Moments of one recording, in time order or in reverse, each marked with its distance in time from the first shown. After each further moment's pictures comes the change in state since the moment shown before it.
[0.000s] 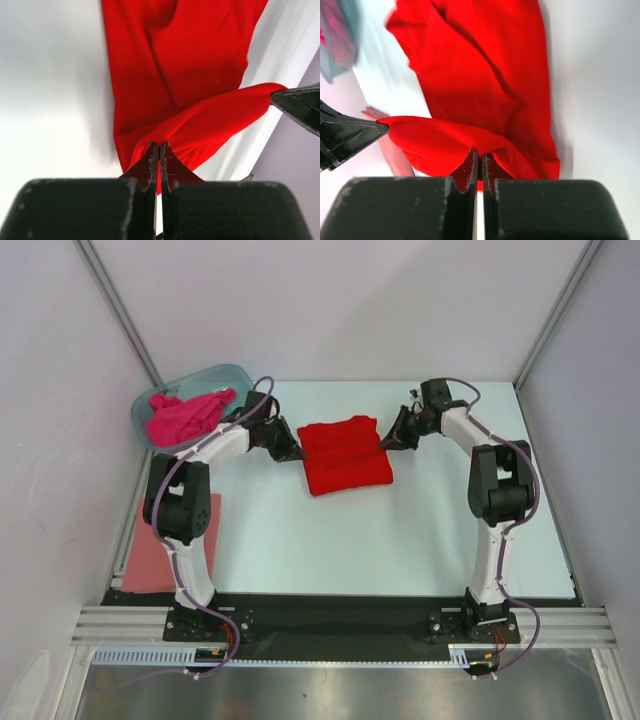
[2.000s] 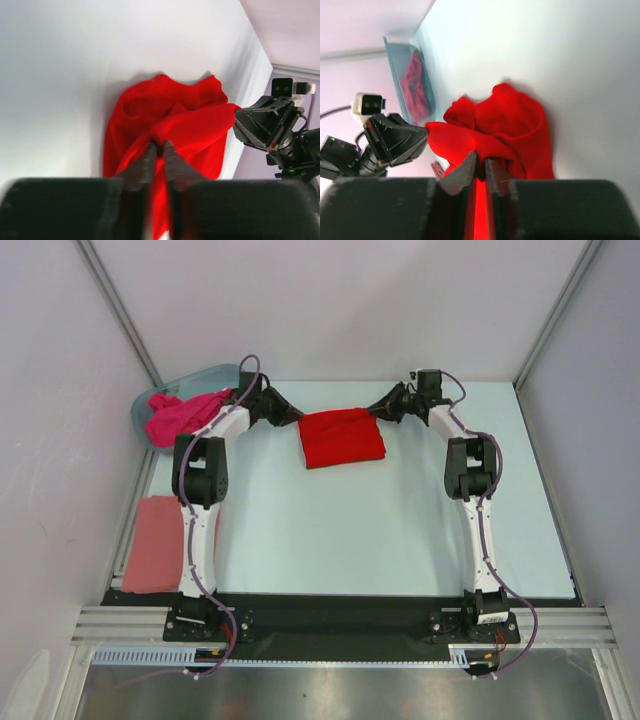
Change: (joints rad) left arm 0.127 0.455 0.491 0.204 0.063 -0.157; right arm -0.048 0.567 0.628 0.328 -0.183 0.365
